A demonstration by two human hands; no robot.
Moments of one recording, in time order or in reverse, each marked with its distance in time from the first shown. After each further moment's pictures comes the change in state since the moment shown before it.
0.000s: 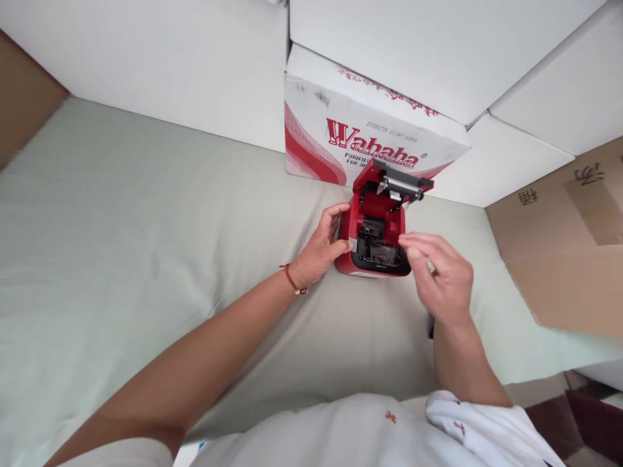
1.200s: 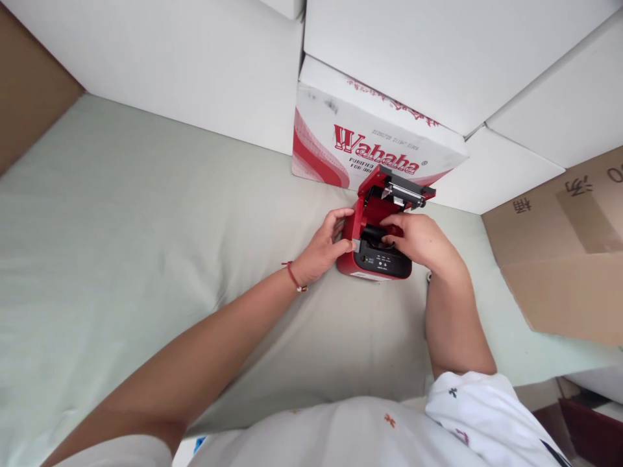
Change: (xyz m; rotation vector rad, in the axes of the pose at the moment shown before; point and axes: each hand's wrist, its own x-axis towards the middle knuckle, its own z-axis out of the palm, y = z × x) left_hand 0.000 0.013 0.003 -0.090 0.008 -0.085; right_hand 0.088 0.025 0.016 -0.412 -0.751 0.379
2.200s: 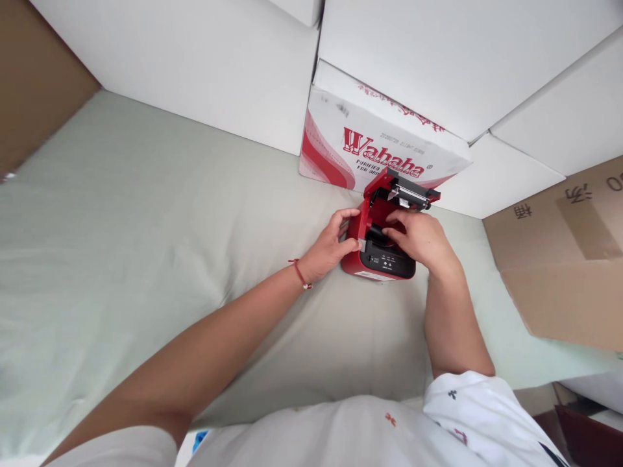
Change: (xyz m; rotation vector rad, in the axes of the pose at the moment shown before) left_hand 0.000 0.005 0.002 -0.016 0.000 -0.009; right_hand 0.007 -0.004 0.003 -0.132 0.089 0.038
